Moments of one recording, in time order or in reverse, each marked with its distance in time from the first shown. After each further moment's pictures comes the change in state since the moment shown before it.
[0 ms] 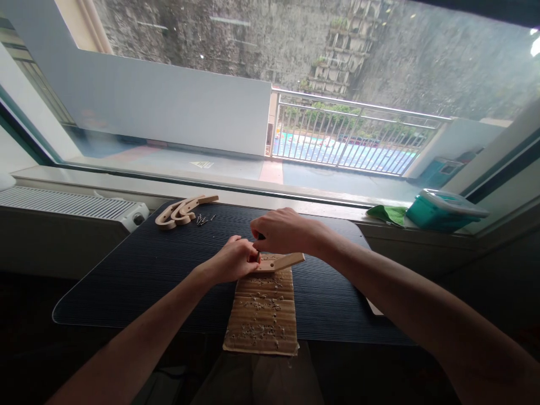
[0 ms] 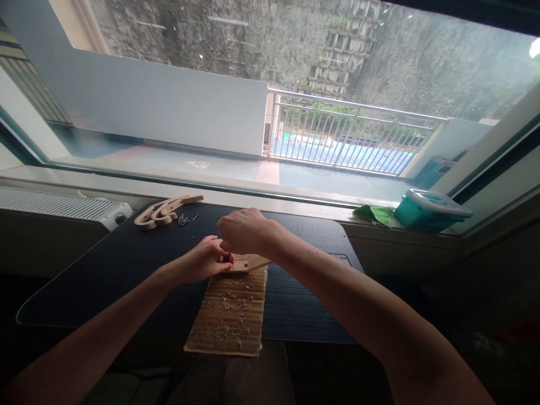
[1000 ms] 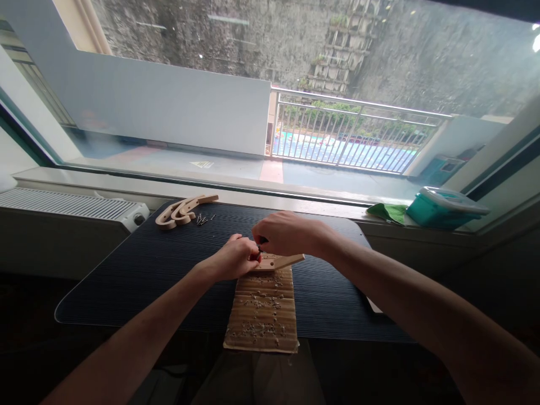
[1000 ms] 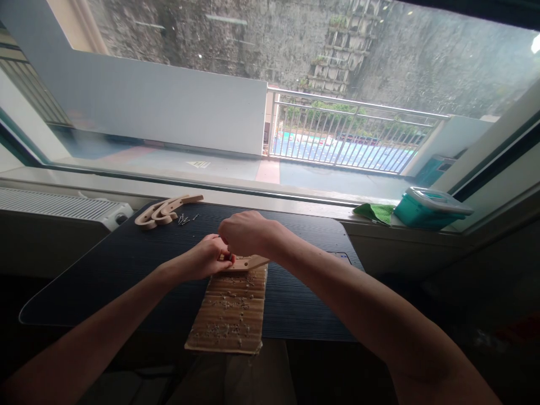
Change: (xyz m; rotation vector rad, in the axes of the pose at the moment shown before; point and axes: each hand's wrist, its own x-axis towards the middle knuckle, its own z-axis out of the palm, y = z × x) left_hand 0.003 -0.003 0.002 0.054 -0.004 0.047; right_hand -0.006 0.001 0.001 0.018 -0.067 -0.060
